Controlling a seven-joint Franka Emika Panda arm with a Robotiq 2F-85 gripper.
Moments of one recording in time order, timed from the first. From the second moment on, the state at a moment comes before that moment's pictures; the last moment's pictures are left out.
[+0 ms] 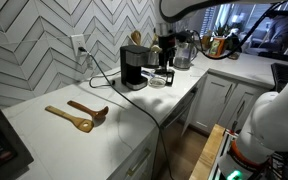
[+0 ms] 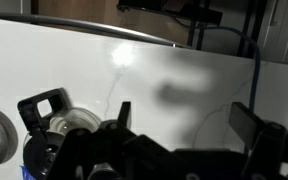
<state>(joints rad) 0.00 -0.30 -0.01 -2.10 -0.09 1.67 -0.19</state>
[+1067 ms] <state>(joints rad) -0.04 -0.31 -0.17 -2.22 -0.21 1.86 -0.75</state>
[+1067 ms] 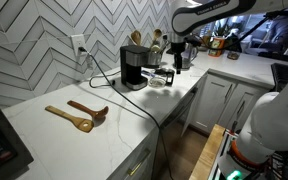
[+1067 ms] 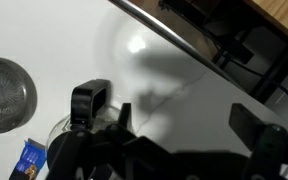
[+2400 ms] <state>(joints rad) -0.08 -0.20 -0.32 -2.24 -0.10 2.15 -1.25</state>
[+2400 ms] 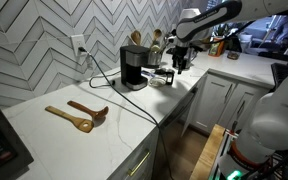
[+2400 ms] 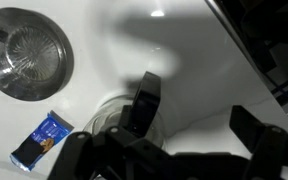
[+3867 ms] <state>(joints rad) -0.15 -0.11 -0.32 -2.25 0.18 2.30 -1.35</state>
